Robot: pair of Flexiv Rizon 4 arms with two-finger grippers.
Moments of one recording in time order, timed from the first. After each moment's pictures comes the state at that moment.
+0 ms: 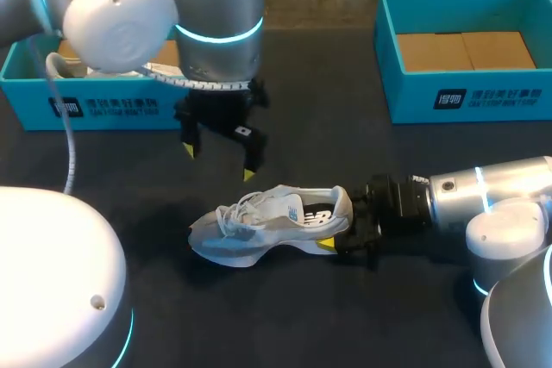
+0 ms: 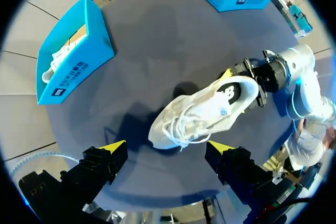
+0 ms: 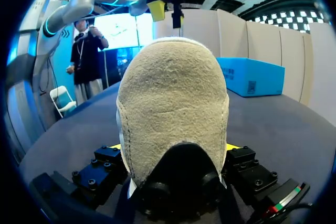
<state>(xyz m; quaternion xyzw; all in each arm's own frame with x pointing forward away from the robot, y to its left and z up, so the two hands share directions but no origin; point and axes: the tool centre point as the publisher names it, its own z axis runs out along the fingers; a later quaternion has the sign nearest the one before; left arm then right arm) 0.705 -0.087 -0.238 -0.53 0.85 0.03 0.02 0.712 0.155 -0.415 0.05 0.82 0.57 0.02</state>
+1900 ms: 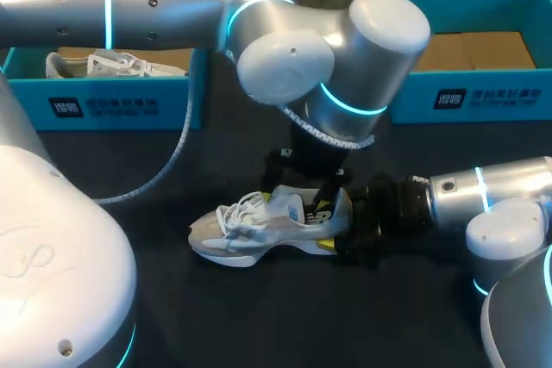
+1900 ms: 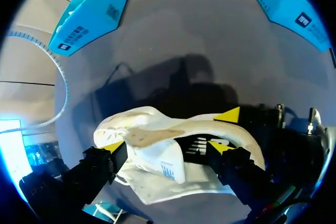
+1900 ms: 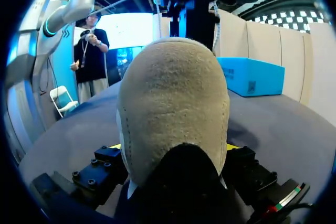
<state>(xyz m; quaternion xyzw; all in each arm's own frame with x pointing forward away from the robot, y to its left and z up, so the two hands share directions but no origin) 0.707 -0.195 -0.351 -0.71 0.69 0.11 0.11 0.712 0.155 -0.415 0.05 0.82 0.57 0.02</state>
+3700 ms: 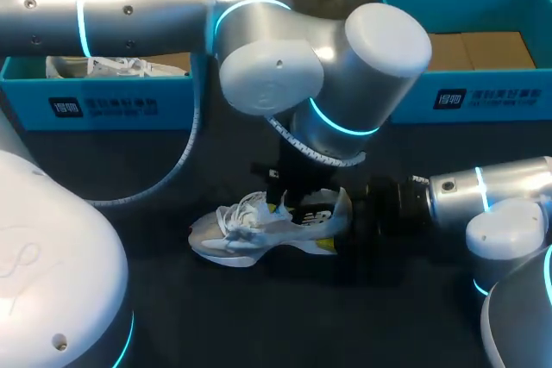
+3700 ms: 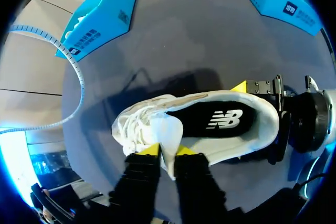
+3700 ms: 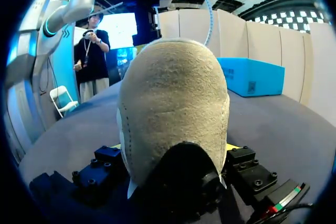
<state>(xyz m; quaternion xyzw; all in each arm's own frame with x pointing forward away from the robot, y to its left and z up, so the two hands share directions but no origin) 0.676 -0.170 -0.322 -0.68 0.71 0.10 0.14 0.712 0.155 -0.415 0.05 0.82 0.57 0.02</state>
